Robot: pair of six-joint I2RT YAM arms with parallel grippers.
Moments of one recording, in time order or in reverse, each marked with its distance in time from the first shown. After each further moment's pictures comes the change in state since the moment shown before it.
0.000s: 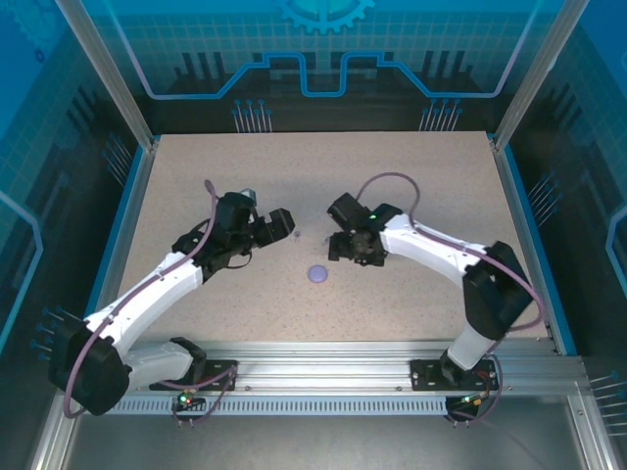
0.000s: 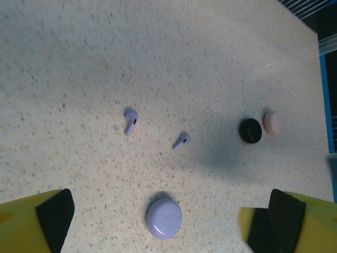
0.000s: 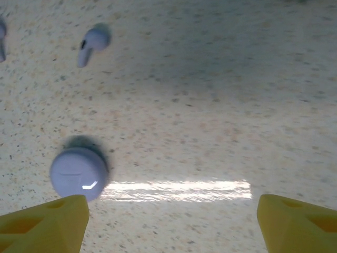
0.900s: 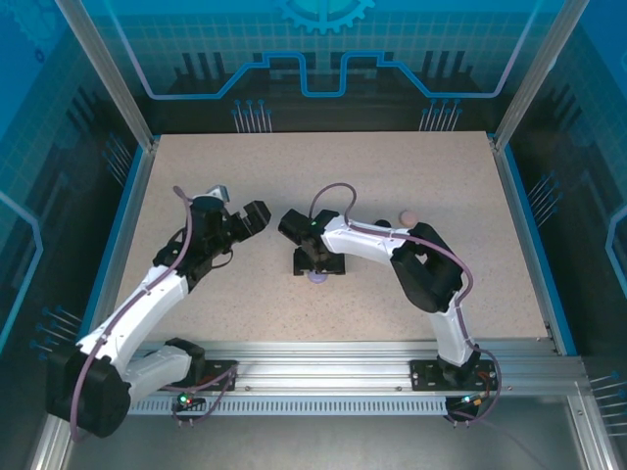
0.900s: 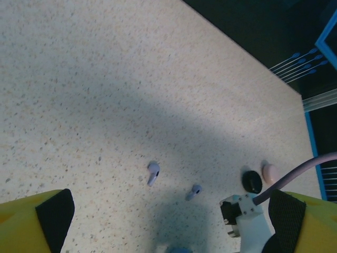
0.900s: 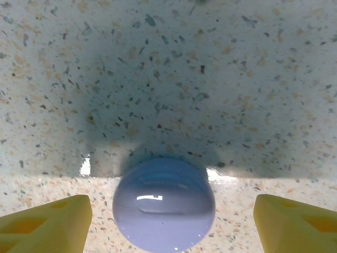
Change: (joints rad) left arm 0.164 -0.095 -0.124 0.148 0.008 0.035; right arm 0.148 0.379 0.286 -0.068 -0.010 0.064
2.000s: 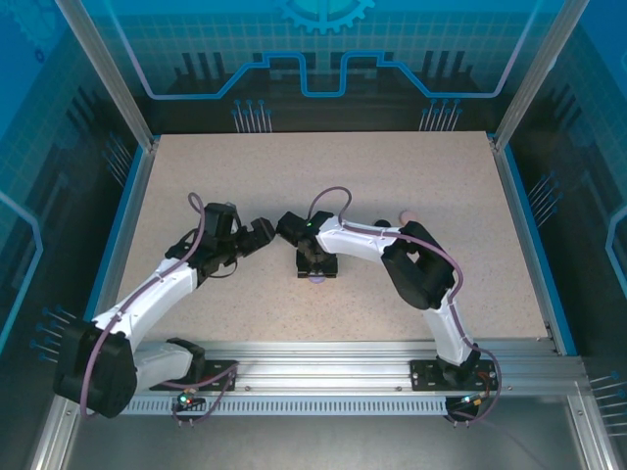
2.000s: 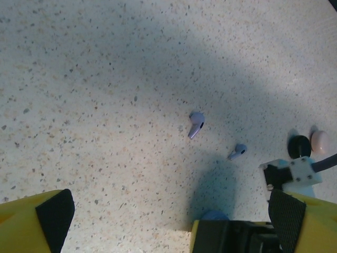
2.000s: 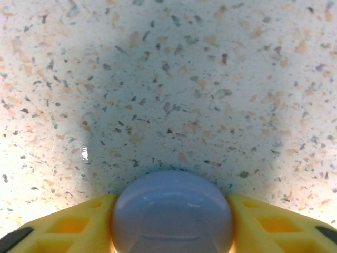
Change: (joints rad) left arm 0.001 0.095 -0.046 -0.076 0.071 -0.036; right arm -0.001 0.060 0.031 -0.011 -0.035 0.023
